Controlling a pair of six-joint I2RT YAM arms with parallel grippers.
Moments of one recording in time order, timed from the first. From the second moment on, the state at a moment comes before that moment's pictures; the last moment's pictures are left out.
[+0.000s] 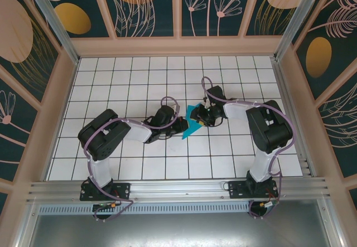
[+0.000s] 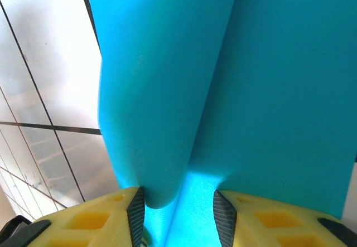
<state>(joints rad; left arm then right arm) -0.77 1.89 0.77 0.47 0.28 -0.96 0.45 1.84 0.96 -0.25 -0.47 0.77</state>
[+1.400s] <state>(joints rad) -0.76 1.91 0.80 0.43 0.26 -0.95 0.44 1.87 0.99 -0.27 -0.49 0.79</state>
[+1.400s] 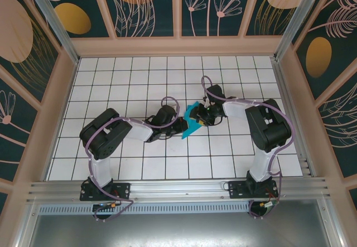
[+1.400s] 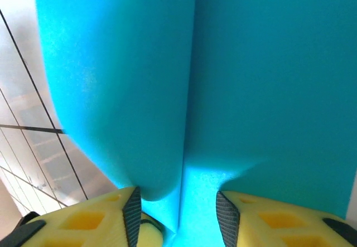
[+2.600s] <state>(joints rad) -0.77 1.79 0.74 0.47 0.24 -0.95 0.47 1.86 1.00 -0.30 -0.38 0.92</state>
